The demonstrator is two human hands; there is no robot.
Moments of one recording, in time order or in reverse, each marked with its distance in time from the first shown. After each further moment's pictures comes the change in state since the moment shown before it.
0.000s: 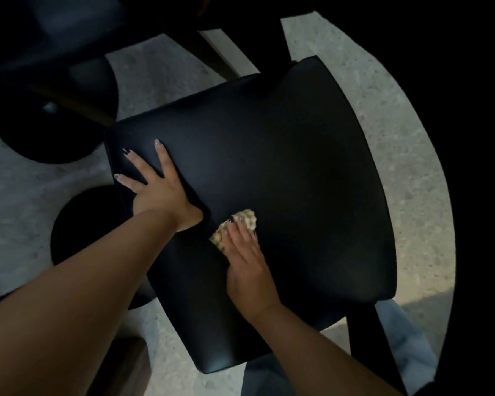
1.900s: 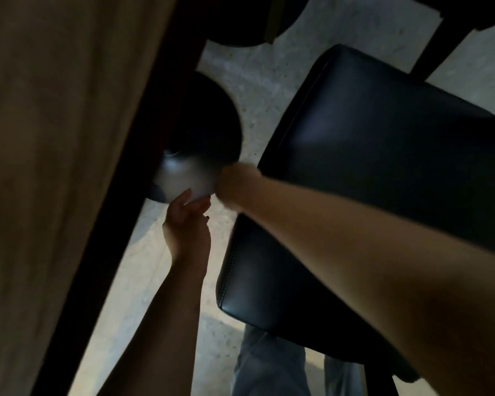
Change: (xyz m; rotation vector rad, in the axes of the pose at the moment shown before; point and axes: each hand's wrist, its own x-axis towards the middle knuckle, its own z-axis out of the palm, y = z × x) left_hand -0.130 -0.128 0.166 -1.898 0.601 -0.920; right_hand 0.095 -0.135 0.127 -0.970 -1.265 -1.008
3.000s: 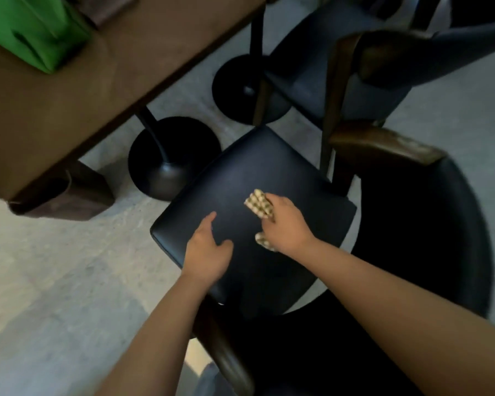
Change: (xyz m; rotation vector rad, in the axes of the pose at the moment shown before) left_hand -0.362 0.007 0.032 0.368 -0.182 0.199; right_hand -0.387 0.000 0.049 0.761 0.509 0.288
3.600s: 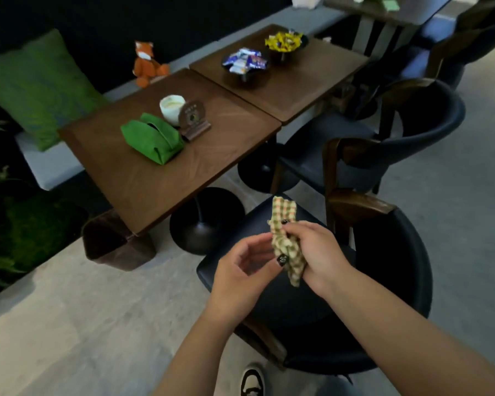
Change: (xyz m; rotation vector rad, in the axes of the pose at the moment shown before) left_hand -0.207 0.090 -0.117 -0.555 -0.086 0.494; right_hand -0.180 -0.156 -0.074 1.130 0.087 0.198
